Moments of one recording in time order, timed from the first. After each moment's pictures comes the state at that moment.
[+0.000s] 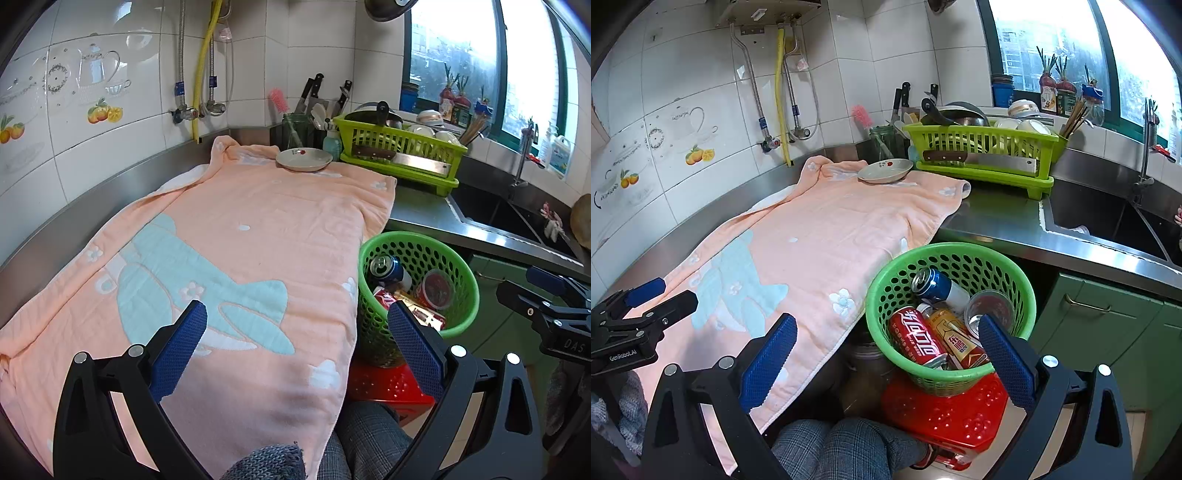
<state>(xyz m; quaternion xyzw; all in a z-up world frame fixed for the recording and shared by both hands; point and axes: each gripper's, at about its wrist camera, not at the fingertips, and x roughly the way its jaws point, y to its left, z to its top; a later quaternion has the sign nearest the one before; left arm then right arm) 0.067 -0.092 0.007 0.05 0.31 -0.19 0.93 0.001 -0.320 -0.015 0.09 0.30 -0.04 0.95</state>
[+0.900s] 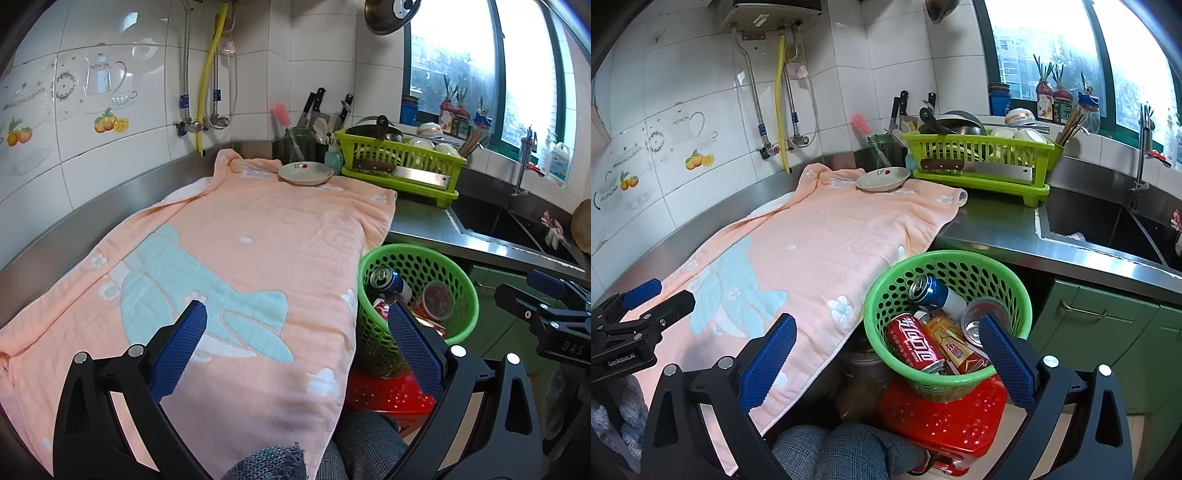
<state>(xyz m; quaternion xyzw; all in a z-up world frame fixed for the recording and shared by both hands) 0.058 -0.092 0.012 0.04 0.28 -0.18 0.94 -0.004 -0.318 -0.010 0.08 0.28 -0.05 0.95</state>
